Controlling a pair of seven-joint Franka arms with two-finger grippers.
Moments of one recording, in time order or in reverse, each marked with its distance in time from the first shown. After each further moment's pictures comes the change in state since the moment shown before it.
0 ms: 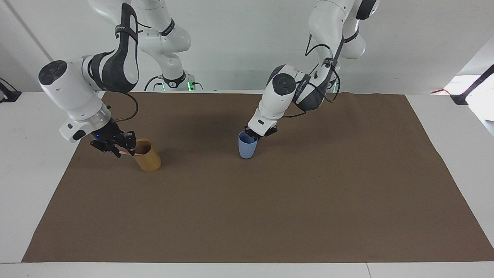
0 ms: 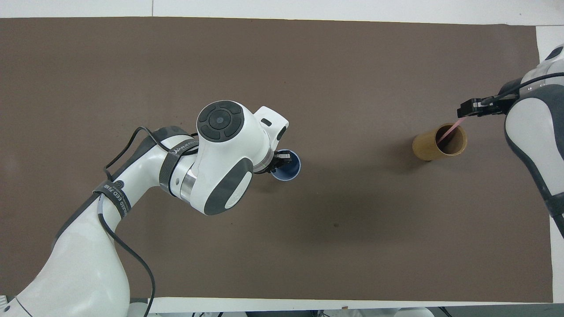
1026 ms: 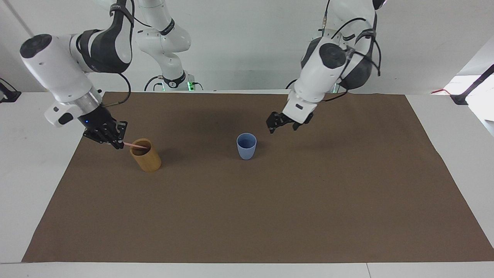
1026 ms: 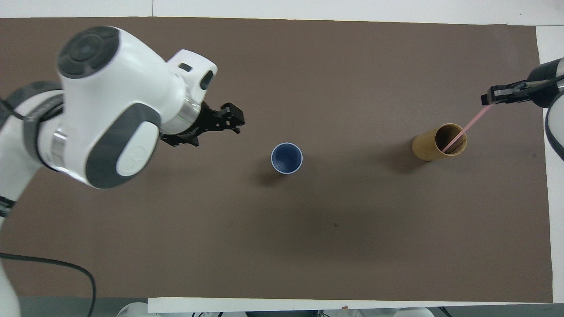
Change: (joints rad) left arm 0.279 -0.192 0.041 0.154 0.031 -0.353 0.136; right arm 0.006 -0.082 0.005 0.169 0.004 -0.177 0.002
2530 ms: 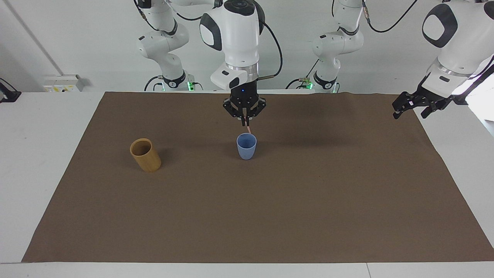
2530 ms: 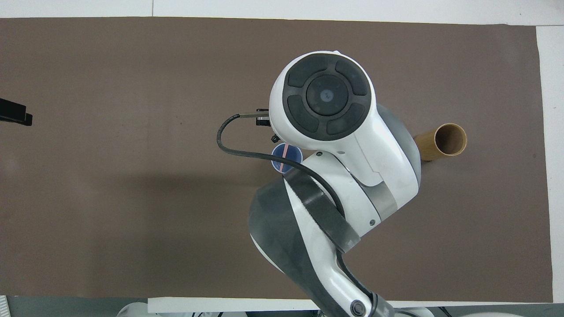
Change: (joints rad) left arm 0.460 -0.129 -0.004 -0.002 0.204 -0.124 0.689; right arm 0.592 0.191 0.110 0.228 -0.218 0.024 0.918
